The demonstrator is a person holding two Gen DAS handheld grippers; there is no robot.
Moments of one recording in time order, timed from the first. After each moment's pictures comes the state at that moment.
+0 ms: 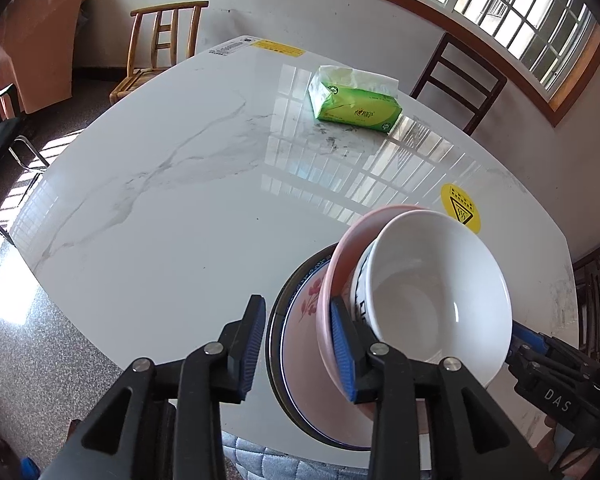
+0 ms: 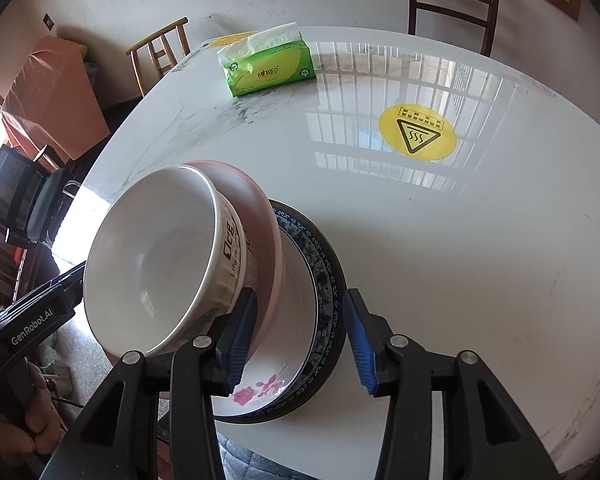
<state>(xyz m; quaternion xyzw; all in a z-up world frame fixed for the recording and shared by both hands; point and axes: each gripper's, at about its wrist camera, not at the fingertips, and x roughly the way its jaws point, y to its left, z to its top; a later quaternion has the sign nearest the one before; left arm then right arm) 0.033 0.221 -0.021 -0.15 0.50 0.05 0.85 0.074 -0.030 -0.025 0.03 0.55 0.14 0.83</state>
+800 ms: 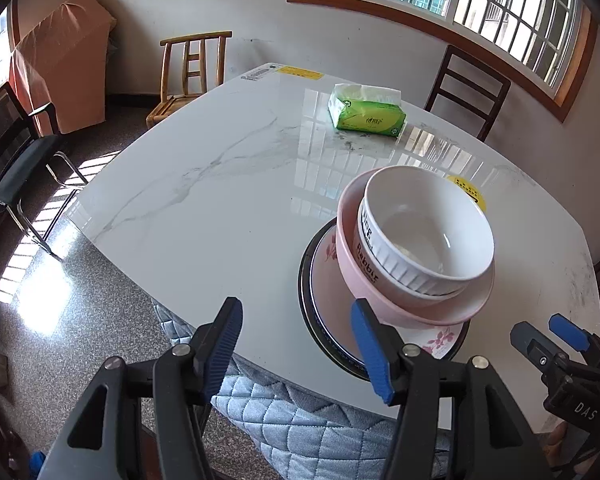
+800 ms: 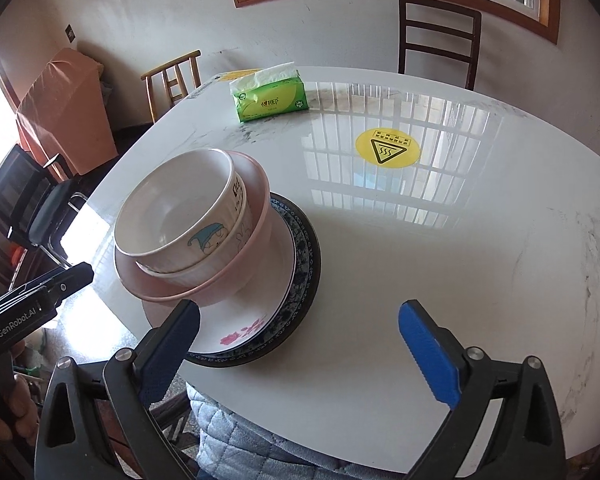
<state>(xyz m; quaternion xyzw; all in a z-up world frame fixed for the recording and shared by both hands) -0.056 0.194 -0.002 -0.10 0.46 0.10 0.87 0.003 -0.058 -0.014 0.02 0.47 0.14 0.87</state>
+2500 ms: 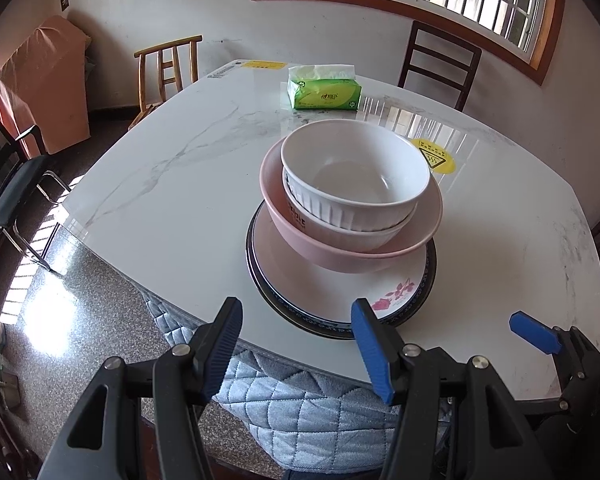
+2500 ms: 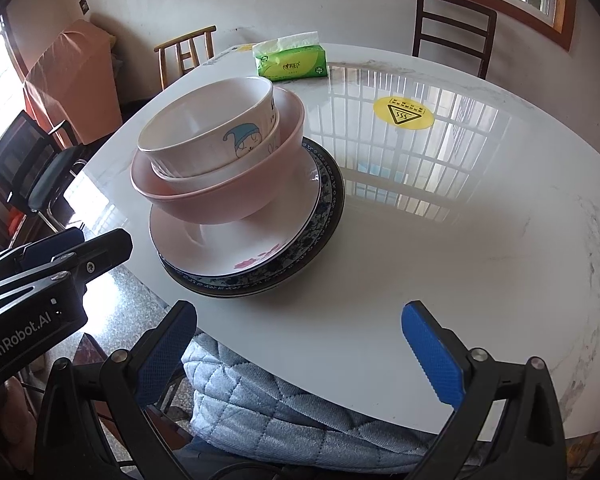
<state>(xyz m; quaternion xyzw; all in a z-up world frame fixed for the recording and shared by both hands) -0.073 0.127 -0.010 -0.06 0.47 0.08 0.88 -0.043 -0.041 -0.039 -0.02 0.49 0.15 0.86</state>
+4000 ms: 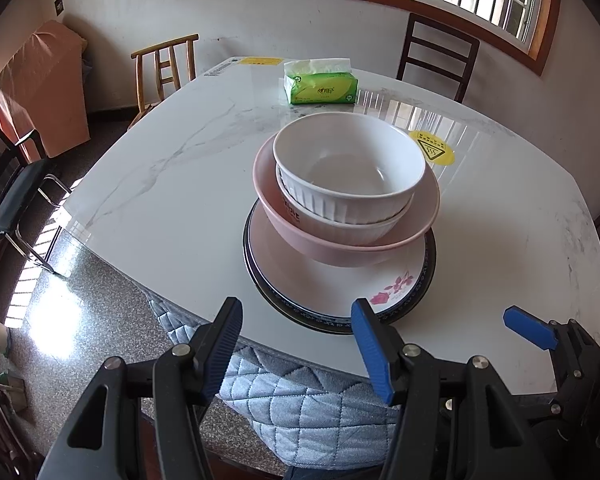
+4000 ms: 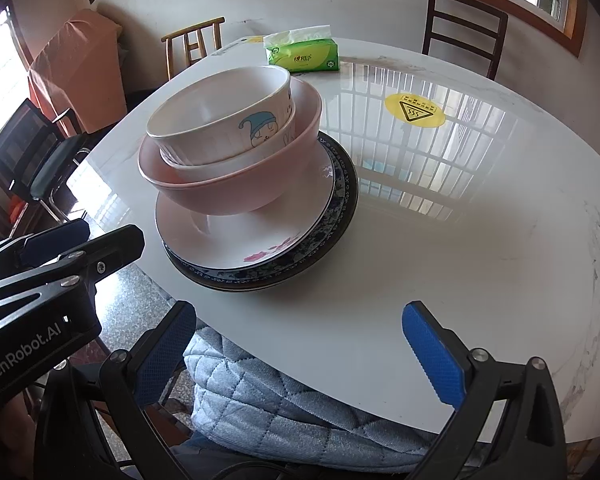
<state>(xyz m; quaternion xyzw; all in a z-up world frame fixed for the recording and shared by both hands) -0.072 0.121 -0.012 -0.05 0.48 0.08 0.87 -0.044 -0.034 -0.042 -0.04 0.50 0.16 0.85</state>
